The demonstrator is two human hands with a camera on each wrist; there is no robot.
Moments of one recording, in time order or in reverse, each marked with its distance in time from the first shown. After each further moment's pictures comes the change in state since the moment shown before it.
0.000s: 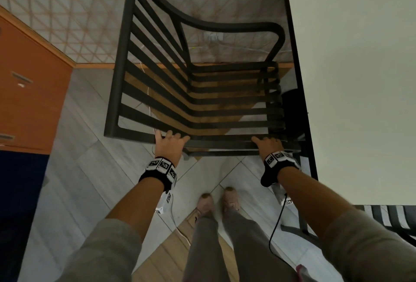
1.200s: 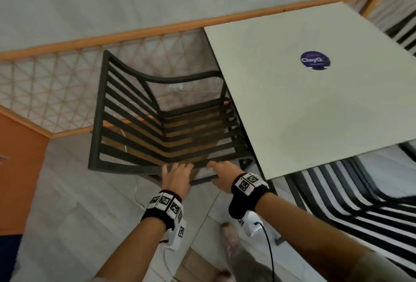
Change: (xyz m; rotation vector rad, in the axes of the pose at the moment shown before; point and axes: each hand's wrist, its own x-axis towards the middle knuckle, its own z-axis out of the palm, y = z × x) left_hand -0.091 0.087 -0.062 -0.149 0.077 0.129; right_hand -0.174 -0.045 -0.053 0.479 0.129 -0.202
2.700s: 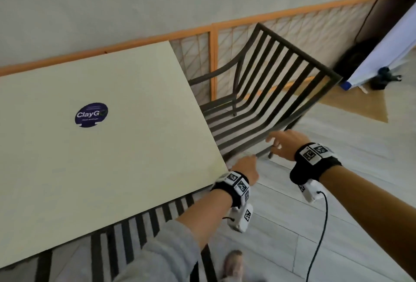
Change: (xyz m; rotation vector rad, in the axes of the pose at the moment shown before) left_hand 0.190 1.044 -0.081 -0.346 -0.295 0.376; right_hand -0.352 0.890 -0.441 -0.231 0.292 0.367
